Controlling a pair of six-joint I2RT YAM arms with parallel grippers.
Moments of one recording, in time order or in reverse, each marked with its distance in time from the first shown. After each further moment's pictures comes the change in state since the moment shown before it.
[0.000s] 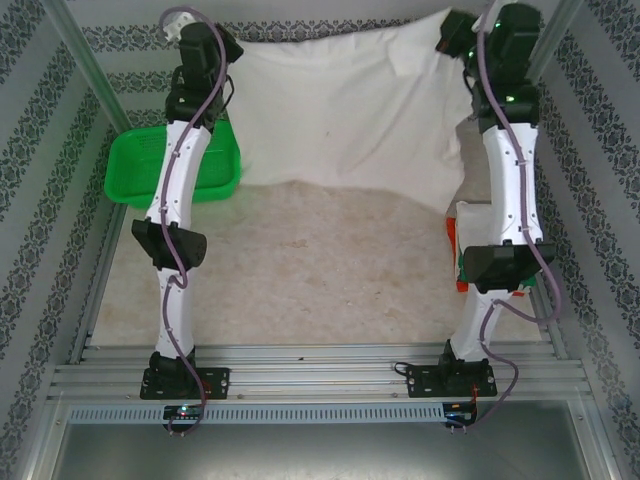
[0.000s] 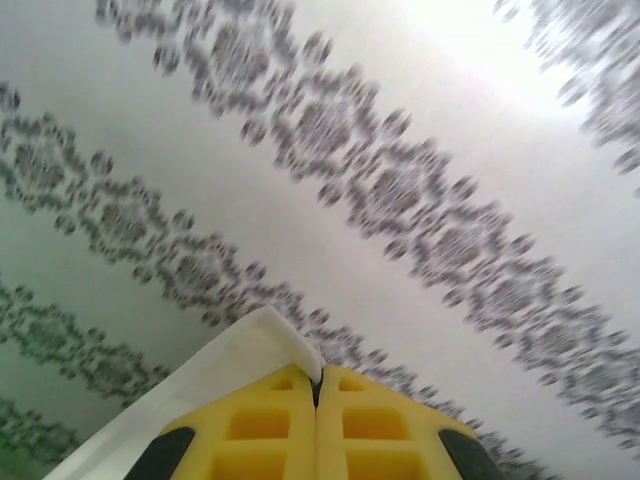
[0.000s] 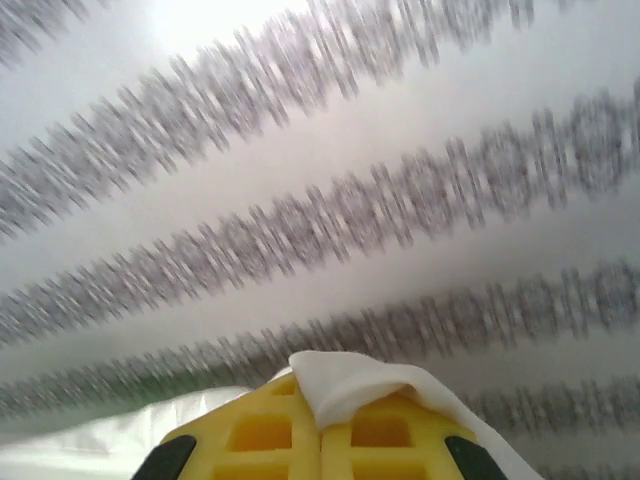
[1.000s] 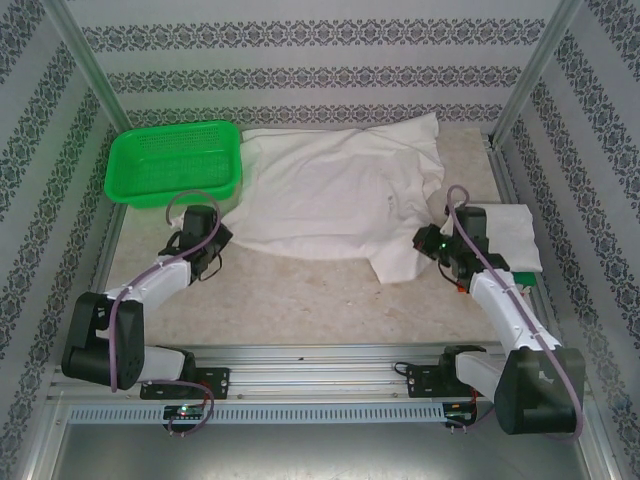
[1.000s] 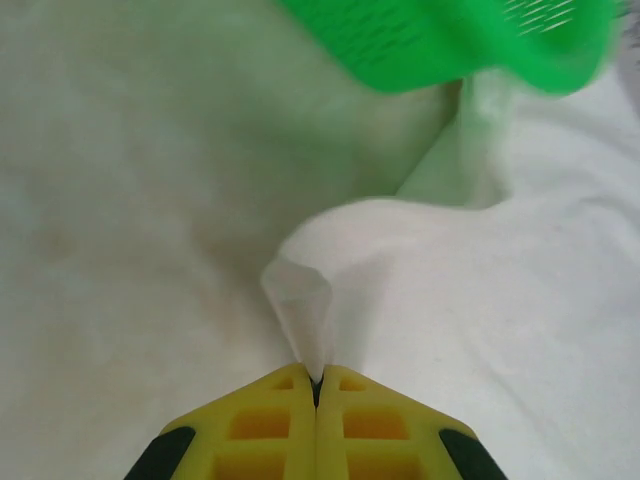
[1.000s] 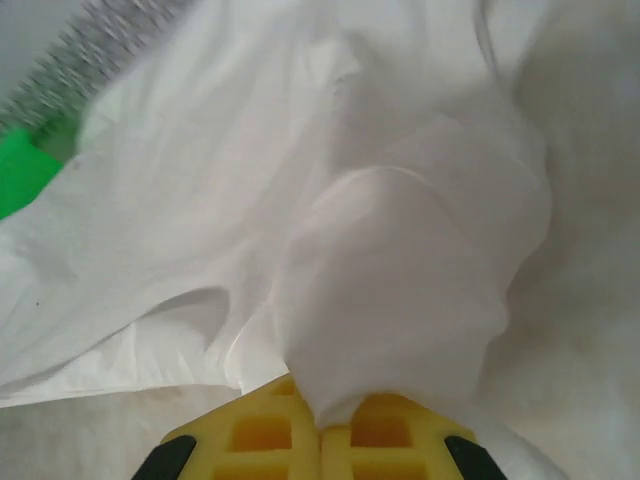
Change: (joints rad) left arm 0.011 -0.929 -2.147 0.439 0.127 -0.254; right arm -0.003 -0.904 -2.000 0.203 -0.107 0.192
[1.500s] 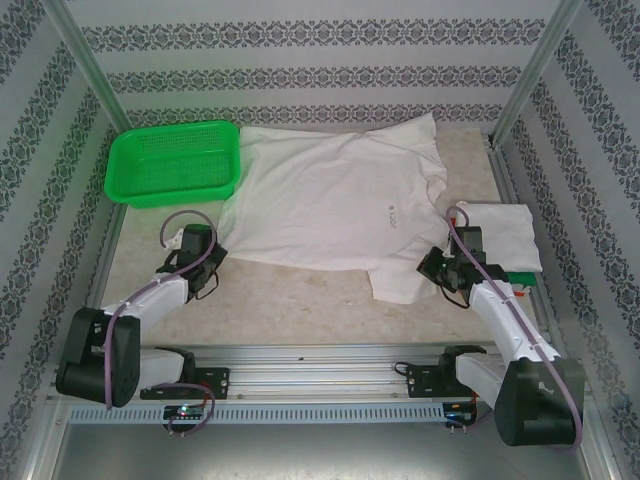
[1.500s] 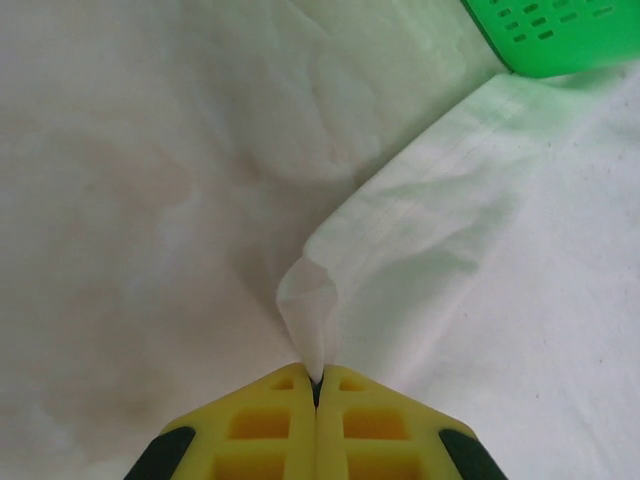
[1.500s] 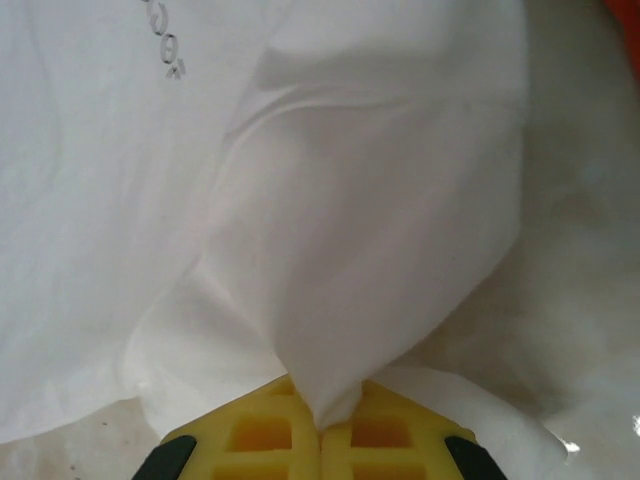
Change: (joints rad) left arm 0.000 -0.114 -0.144 -0.027 -0.075 -0.079; right arm 0.000 -0.075 -0.071 -0.229 0.149 0.023
